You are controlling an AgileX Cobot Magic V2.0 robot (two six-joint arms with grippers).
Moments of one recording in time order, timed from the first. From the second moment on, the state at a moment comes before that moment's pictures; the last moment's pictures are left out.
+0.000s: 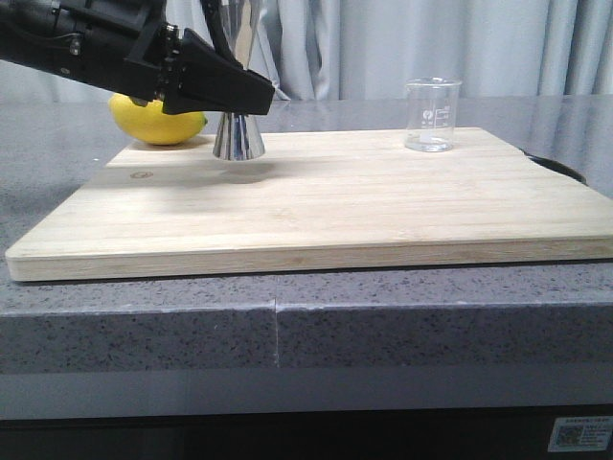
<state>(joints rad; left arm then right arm) -0.23 1.89 -1.26 -1.47 1.16 2.07 0.30 0.97 -0.74 -0.18 0.07 0.06</state>
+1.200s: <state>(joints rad) -0.23 1.93 -1.26 -1.47 1.16 2.09 0.30 0.97 -0.74 -0.18 0.07 0.06</state>
